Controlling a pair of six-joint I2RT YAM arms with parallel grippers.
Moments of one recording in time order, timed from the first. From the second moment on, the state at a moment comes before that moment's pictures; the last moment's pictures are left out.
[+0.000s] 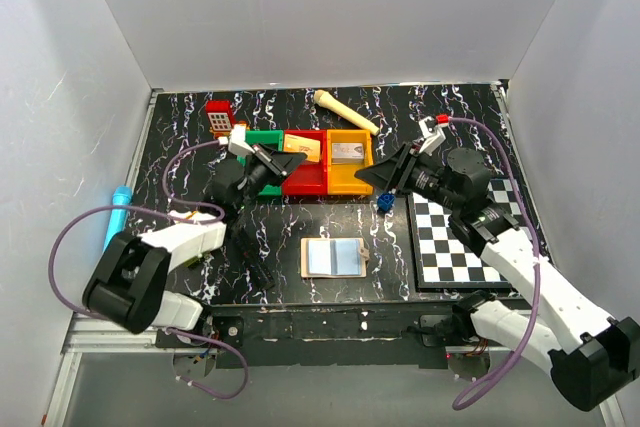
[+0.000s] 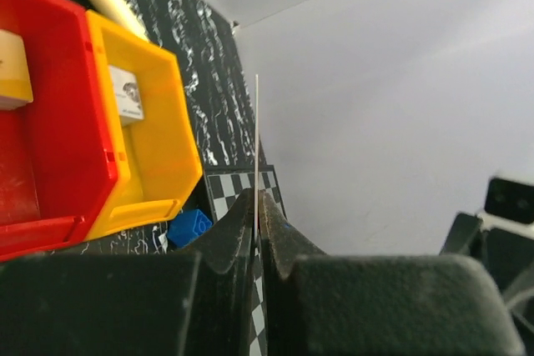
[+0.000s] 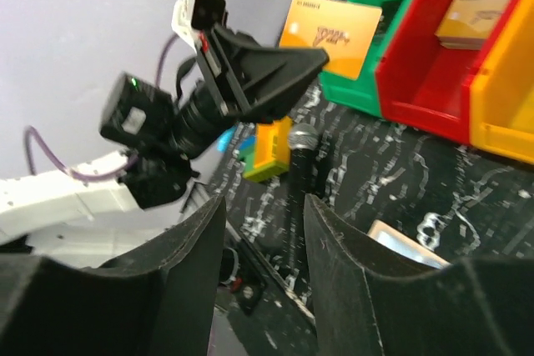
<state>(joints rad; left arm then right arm) -0.45 1.33 0.52 0.85 0.18 -1.11 0.52 0.94 0.78 0.08 -0.44 0.88</state>
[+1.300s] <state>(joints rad) -0.38 1.83 0.88 0.61 0.25 -1.34 0.52 0.79 0.74 -0.20 -0.38 0.71</state>
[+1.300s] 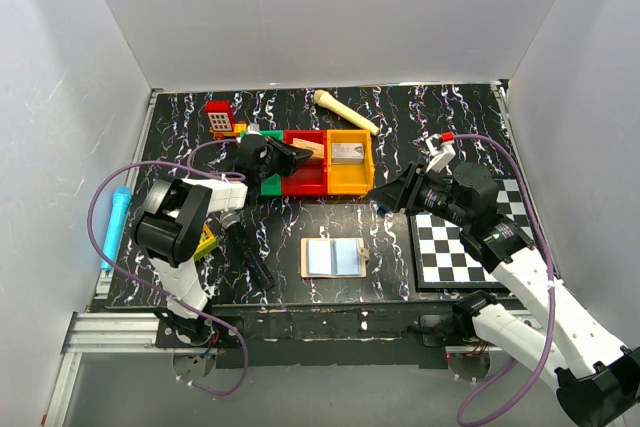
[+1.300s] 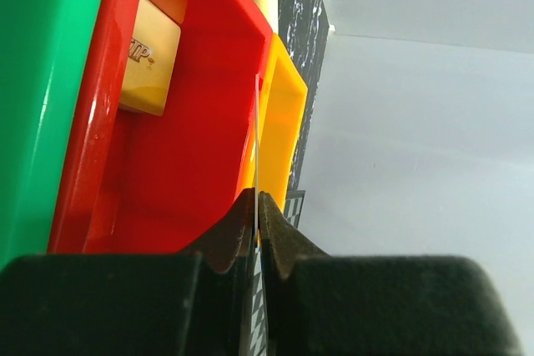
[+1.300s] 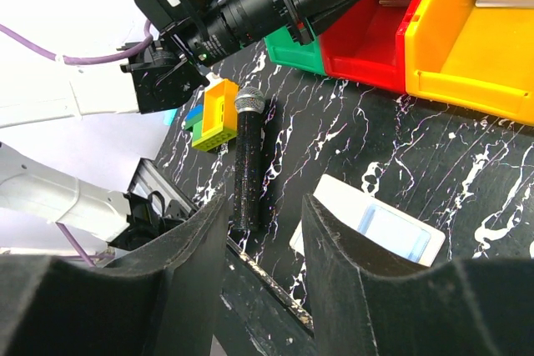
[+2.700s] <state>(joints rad) -0.37 1.97 1.06 0.47 0.15 -1.41 0.52 0.78 0.72 -0.20 -0.37 0.71</state>
